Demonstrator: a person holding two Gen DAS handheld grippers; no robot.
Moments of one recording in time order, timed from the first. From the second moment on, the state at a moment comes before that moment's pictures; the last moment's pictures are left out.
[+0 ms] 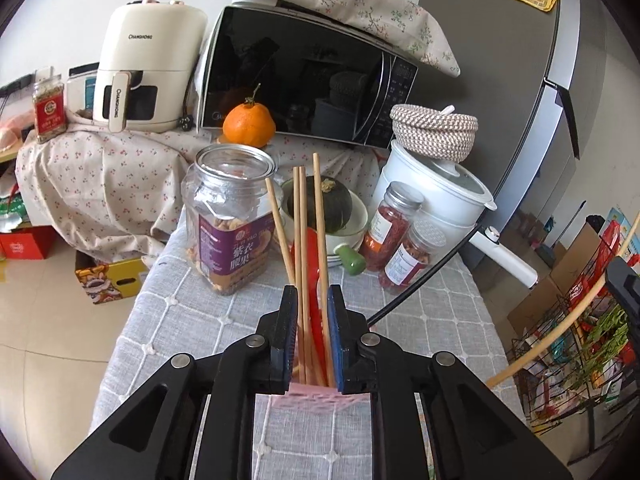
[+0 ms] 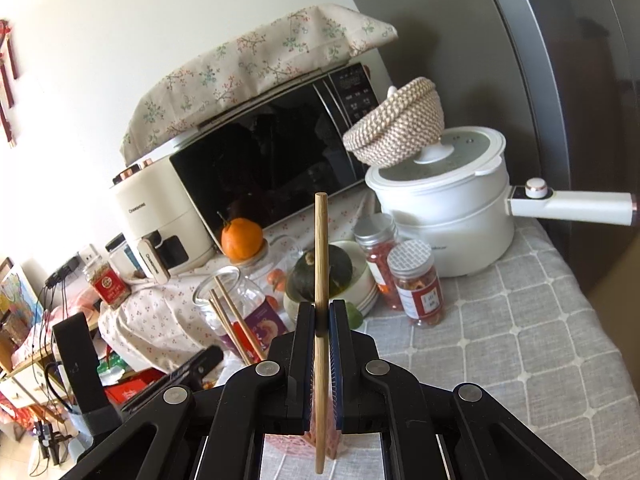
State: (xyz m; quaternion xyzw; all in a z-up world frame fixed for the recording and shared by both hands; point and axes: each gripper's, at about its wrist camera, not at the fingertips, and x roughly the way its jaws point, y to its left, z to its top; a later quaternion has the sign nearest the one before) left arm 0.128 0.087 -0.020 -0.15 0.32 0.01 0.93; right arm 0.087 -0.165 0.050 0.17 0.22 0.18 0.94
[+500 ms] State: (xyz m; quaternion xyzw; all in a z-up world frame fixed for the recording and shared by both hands) left arm 0.107 0.116 -0.037 -0.12 0.42 0.03 0.90; right arm 0.114 -0.114 0.058 0.14 0.18 0.17 0.96
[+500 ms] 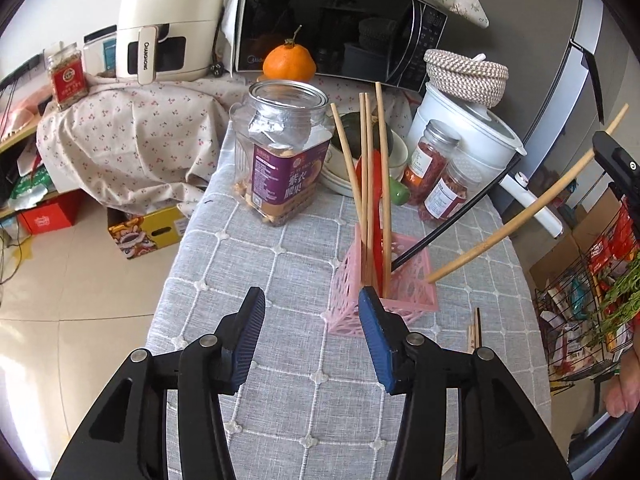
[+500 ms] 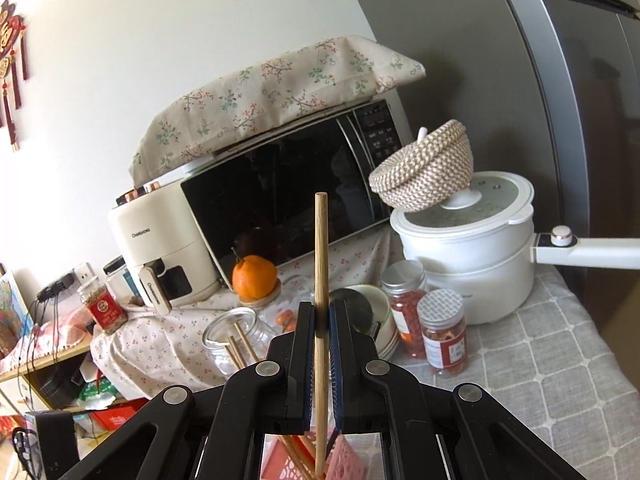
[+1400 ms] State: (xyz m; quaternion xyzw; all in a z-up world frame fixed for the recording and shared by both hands) left arm 0.110 0.100 -0.046 -0.12 0.45 -0.01 0.89; right arm 0.131 -0.108 0.035 0.10 0.25 0.16 0.95
